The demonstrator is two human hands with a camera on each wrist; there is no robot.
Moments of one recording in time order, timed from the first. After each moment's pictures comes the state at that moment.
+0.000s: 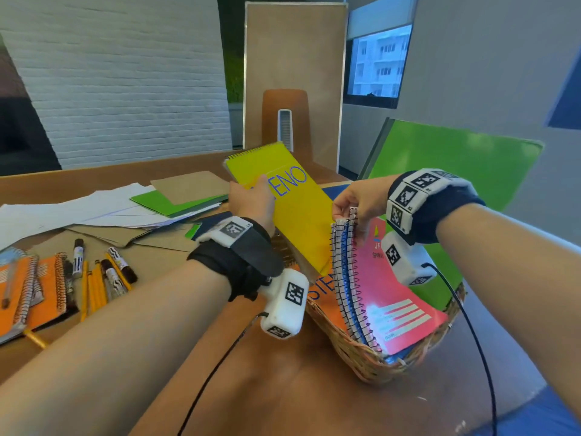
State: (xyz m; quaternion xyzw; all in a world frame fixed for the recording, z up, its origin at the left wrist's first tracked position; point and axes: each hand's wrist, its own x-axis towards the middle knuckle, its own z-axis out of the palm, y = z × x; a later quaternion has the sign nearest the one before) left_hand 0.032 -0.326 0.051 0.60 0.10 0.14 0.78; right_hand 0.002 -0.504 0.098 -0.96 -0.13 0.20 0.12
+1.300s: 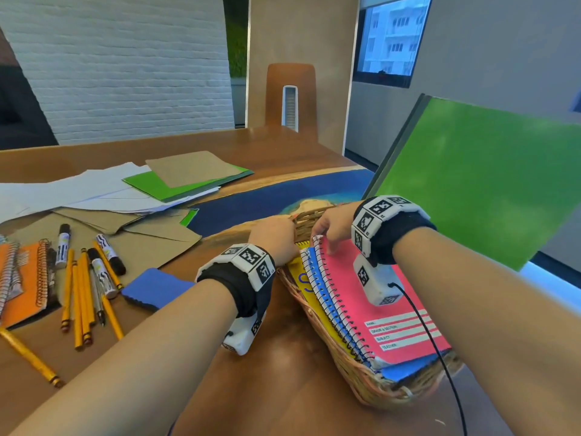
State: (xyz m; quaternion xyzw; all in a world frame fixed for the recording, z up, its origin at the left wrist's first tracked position) left_hand 0.061 -0.329 -0.022 0.98 -0.19 0.03 0.07; right_hand 0.054 -0.470 0.031 -0.96 -0.08 0.25 0.11
